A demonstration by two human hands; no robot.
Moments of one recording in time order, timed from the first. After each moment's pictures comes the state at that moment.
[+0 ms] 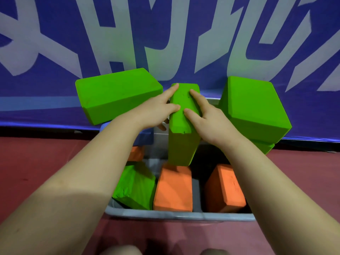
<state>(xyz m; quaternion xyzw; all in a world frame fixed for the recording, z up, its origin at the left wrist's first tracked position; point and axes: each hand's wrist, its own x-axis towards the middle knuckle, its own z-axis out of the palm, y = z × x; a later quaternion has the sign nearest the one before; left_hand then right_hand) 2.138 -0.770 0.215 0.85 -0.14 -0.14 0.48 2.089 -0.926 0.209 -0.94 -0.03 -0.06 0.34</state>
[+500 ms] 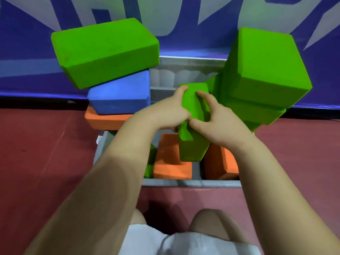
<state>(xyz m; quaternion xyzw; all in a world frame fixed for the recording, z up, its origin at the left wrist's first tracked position) 2.101 -0.803 0.154 0.88 -0.12 -0.24 0.40 2.044 -0.937 0.157 -0.96 0.02 0.02 0.27</state>
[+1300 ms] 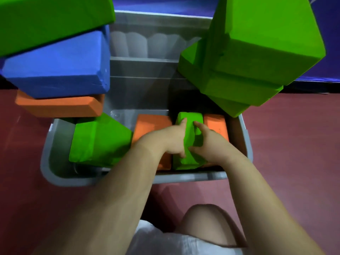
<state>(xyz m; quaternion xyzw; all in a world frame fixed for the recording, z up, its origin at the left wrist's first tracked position) 2.089 -0.882 0.029 0.88 -0.24 -0.40 0.14 2.037 -1.007 0.033 -0.93 0.10 0.25 0.24</state>
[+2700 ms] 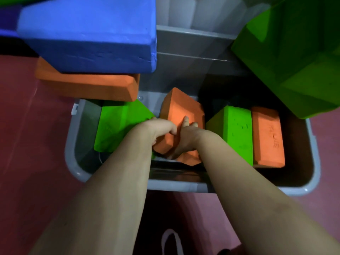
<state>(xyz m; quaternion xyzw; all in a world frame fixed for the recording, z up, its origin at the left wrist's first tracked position) 2.129 -0.779 -0.050 0.77 0.23 -0.45 0.39 2.115 -0.883 -0.053 -0.87 0.06 0.49 0.06</state>
